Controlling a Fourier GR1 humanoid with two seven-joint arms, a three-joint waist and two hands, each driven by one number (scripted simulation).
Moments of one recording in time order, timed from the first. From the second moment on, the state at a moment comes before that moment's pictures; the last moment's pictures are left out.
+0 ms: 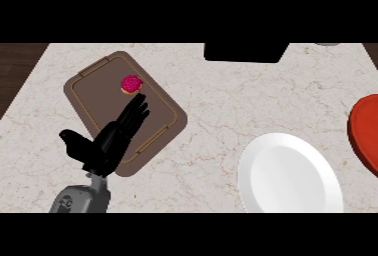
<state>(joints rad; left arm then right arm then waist) -0.14 0.04 -0.13 -1.56 0.18 -0.11 0.18 -0.27 -0.86 -0.15 -1.11 0.57 -0.02 -0.31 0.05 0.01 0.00</state>
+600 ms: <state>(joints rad) -0.15 0.04 -0.11 -1.56 0.17 -0.10 0.18 -0.57 -0.75 -0.25 -0.63 0.46 0.07 -0.50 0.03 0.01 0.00</state>
